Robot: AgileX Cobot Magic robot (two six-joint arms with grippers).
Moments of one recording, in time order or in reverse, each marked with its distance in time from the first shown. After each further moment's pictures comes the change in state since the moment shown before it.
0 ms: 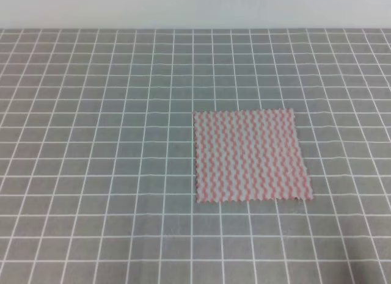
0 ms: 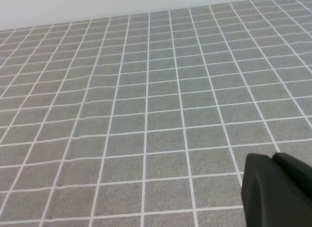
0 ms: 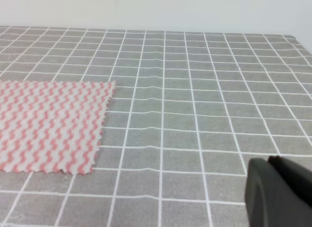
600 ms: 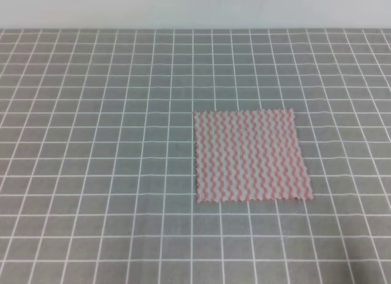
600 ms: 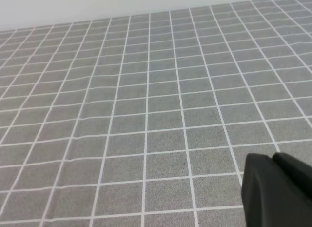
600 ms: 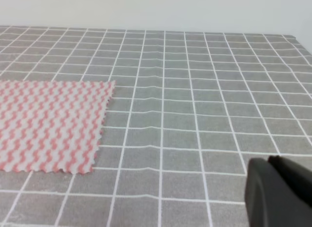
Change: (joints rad) left arm 0.000 -0.020 0.001 0.000 -0.002 0.000; right arm 0.000 0.000 0.000 0.000 0.000 0.000
